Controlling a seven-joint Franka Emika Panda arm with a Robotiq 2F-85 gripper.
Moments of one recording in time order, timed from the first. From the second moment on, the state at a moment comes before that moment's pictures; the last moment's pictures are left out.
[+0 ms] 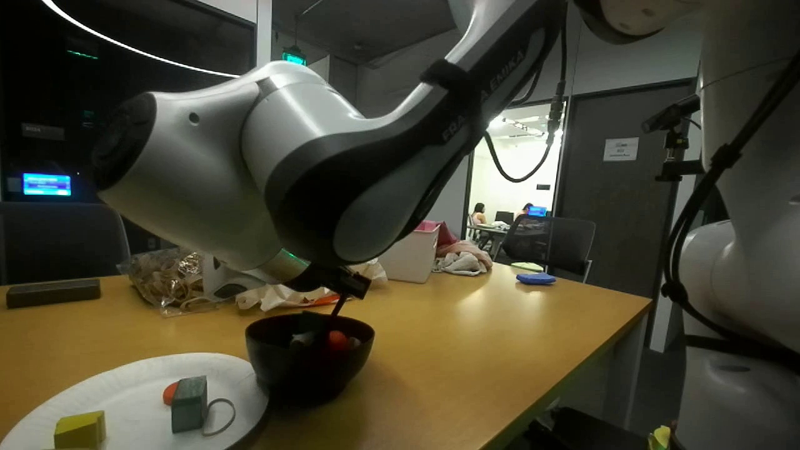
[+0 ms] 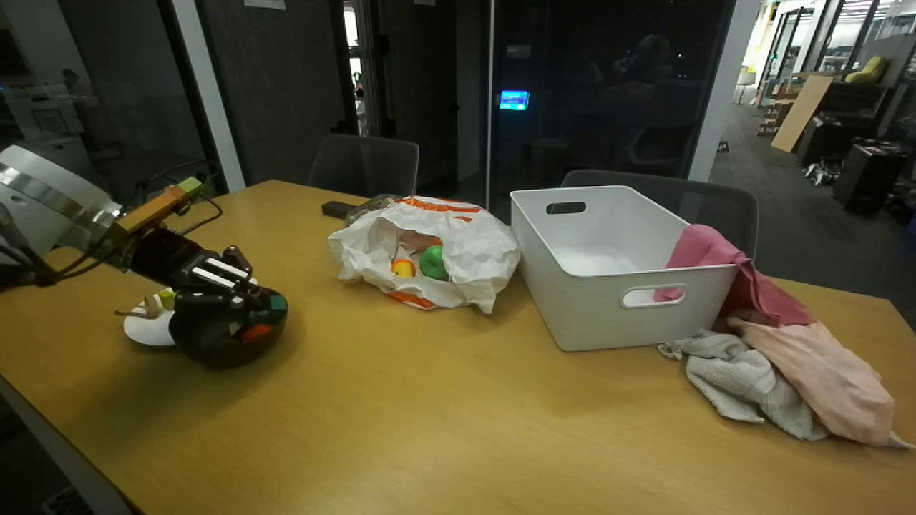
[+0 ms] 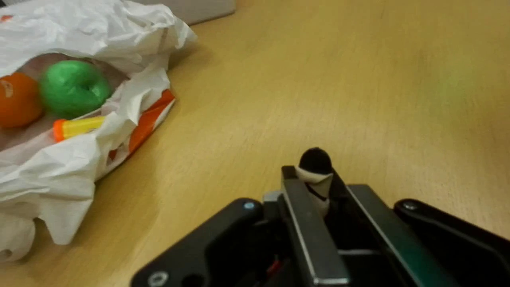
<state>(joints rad) 0.36 0.16 0.41 -2.16 -0.96 1.58 -0.51</state>
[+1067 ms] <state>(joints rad) 0.36 0.12 0.41 -2.18 -0.87 1.53 -0.50</state>
